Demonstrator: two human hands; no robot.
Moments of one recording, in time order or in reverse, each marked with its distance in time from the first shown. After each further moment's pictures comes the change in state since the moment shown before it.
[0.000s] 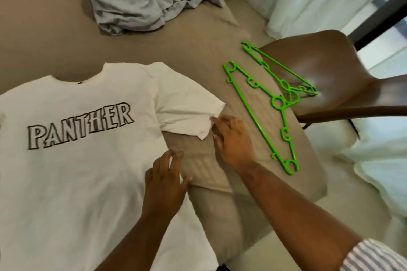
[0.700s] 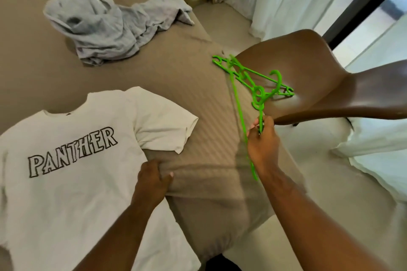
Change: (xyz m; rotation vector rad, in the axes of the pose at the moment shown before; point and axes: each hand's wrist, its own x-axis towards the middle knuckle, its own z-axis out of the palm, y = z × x) left_hand 0.042 0.048 -0.031 -0.300 -0.237 -0.332; right_hand -0.032 0.071 -0.123 0.543 0.401 0.737
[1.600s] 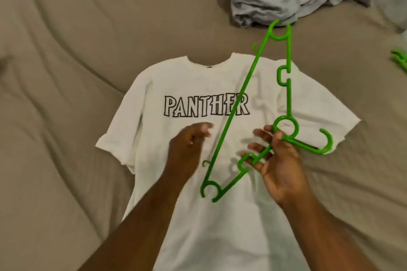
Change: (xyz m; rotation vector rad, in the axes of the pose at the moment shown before) left_hand -0.009 -0.178 -0.148 -0.511 0.389 0.020; right_hand -0.209 -0.114 0.212 0.946 -0.762 0.508
